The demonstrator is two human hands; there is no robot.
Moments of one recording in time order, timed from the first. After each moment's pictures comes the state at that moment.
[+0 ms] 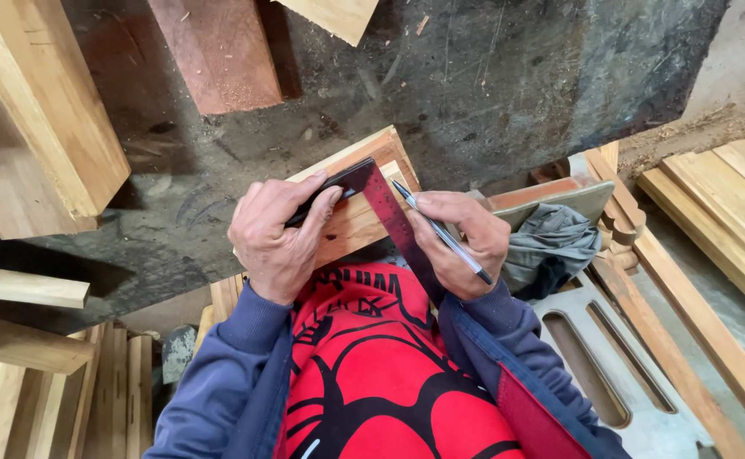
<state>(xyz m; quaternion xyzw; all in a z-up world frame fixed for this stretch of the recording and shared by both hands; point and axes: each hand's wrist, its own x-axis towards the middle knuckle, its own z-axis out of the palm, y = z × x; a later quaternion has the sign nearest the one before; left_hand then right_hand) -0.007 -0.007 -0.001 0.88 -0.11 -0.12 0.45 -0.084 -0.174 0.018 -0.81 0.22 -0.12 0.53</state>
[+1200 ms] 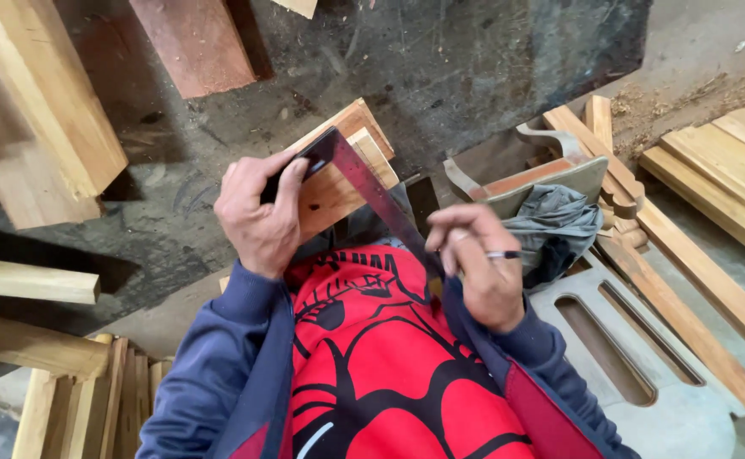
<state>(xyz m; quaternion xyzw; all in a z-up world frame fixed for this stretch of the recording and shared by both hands) -0.009 -0.006 0.008 0.85 -0.14 -0.06 0.51 -0.140 -0.178 0.083 -0.65 0.36 0.02 0.66</state>
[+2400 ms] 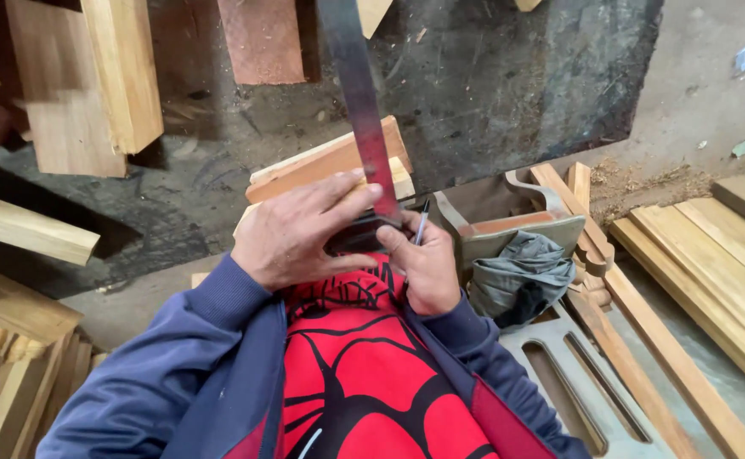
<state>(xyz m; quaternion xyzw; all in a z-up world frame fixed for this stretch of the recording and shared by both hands) -0.012 0.008 0.038 0.80 -0.43 -0.14 0.41 -0.140 -0.133 0.023 -0.47 0.49 0.07 0.73</state>
